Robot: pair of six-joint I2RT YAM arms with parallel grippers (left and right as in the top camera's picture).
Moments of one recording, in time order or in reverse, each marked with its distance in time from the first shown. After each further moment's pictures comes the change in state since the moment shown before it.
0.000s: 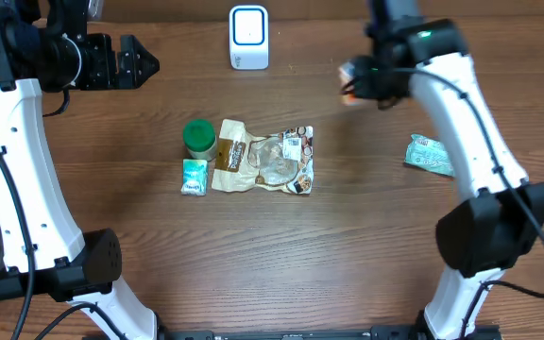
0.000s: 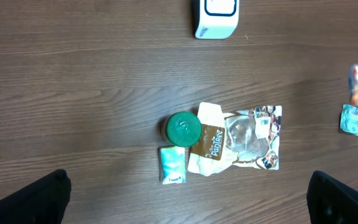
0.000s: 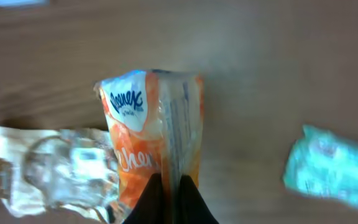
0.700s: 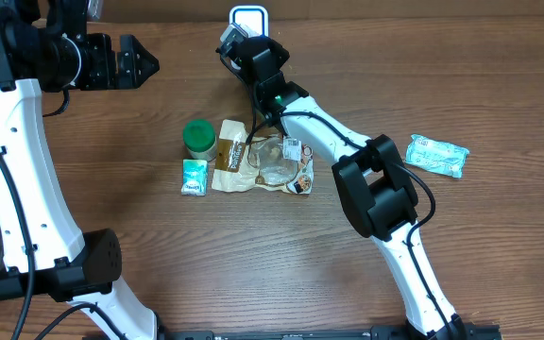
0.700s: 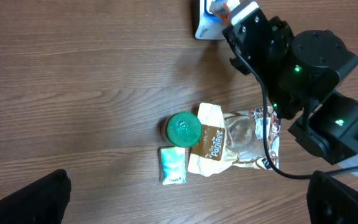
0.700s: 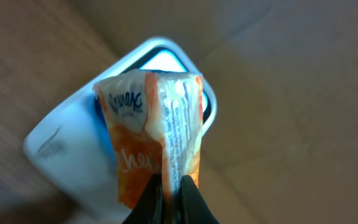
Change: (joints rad) left arm 0.000 0.000 0.000 0.002 0.000 0.000; right arm 0.391 0.494 0.034 1.253 0.515 -0.885
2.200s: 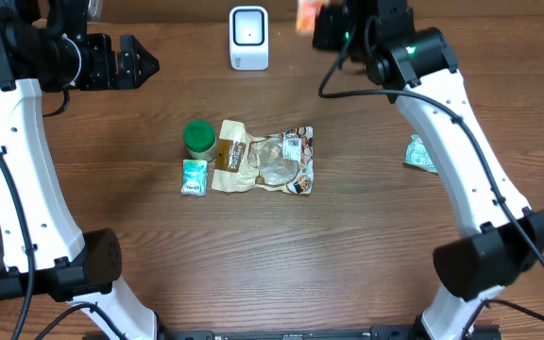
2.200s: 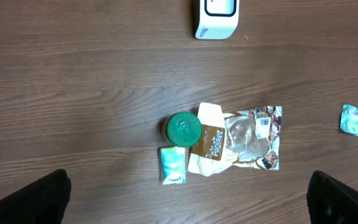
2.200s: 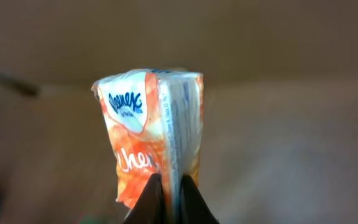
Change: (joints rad) left arm 0.000 0.000 0.000 0.000 0.000 0.000; right arm -0.216 -0.587 -0.005 -0.673 -0.443 0.968
